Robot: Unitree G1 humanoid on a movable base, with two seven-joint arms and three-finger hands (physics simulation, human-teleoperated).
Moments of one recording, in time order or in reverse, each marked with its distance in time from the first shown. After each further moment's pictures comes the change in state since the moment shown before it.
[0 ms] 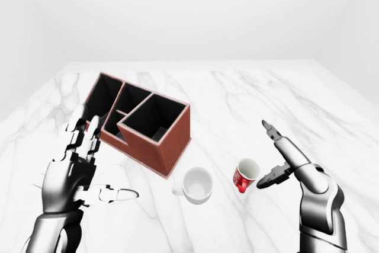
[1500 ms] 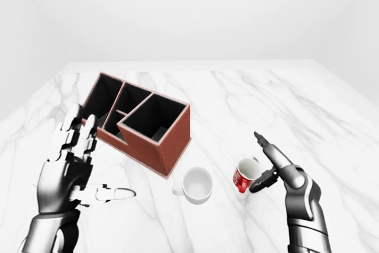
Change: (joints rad) left arm -0.004 -0.011 0.027 -0.009 -0.006 0.000 -0.014; right arm -0.052 -0.012 0.129 0.247 -0.091 -0.003 -0.113
